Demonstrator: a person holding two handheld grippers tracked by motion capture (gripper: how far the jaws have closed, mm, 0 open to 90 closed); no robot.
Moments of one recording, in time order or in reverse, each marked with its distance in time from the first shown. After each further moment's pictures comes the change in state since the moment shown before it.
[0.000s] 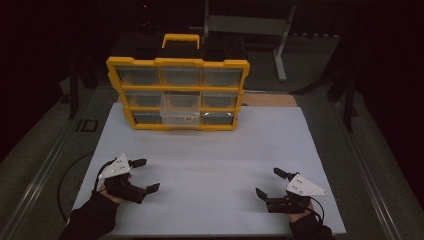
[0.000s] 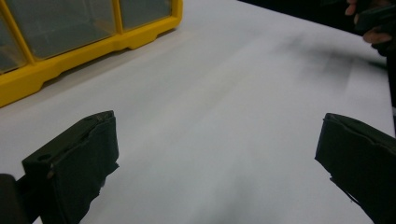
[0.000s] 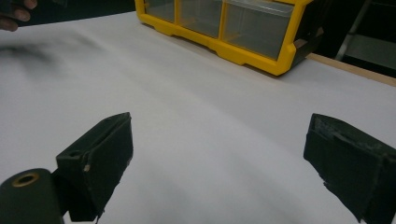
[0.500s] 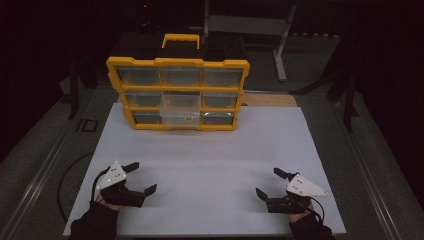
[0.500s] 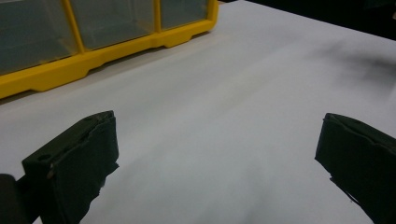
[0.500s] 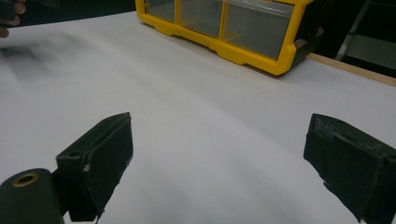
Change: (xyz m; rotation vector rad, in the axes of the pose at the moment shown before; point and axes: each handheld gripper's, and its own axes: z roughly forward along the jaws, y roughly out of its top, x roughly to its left) left arm -0.014 -0.017 -0.008 -0.047 0.168 -0.036; right arm 0.000 0.000 -0.001 0.001 0.000 -0.002
